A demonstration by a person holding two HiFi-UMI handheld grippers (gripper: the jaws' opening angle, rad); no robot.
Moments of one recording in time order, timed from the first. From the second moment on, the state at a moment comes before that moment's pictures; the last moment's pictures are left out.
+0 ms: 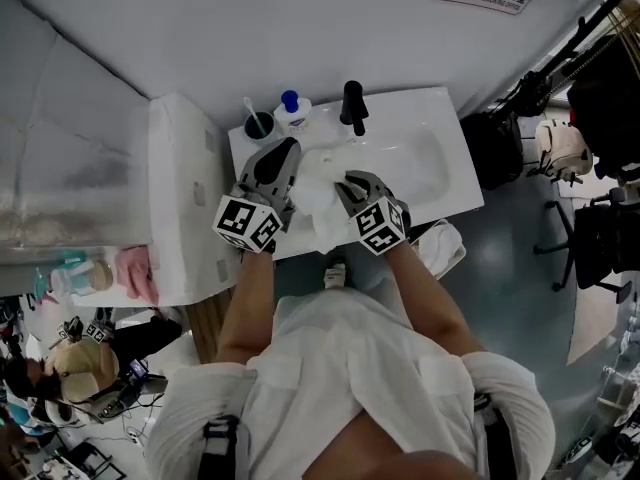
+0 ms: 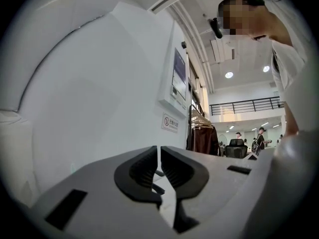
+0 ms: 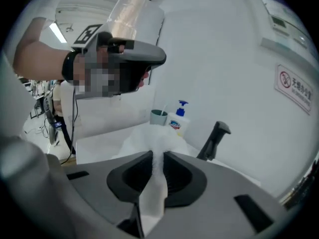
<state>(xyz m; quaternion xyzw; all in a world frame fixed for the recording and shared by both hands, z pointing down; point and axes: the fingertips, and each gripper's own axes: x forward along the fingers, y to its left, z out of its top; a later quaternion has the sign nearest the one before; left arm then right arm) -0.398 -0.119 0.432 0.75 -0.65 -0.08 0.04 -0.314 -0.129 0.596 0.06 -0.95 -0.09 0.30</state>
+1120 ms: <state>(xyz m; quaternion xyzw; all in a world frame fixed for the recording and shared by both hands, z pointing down) -0.069 -0.209 0.405 0.87 -0.48 -0.07 0.05 0.120 -0.225 0.435 0.43 -0.90 -0.05 0.11</state>
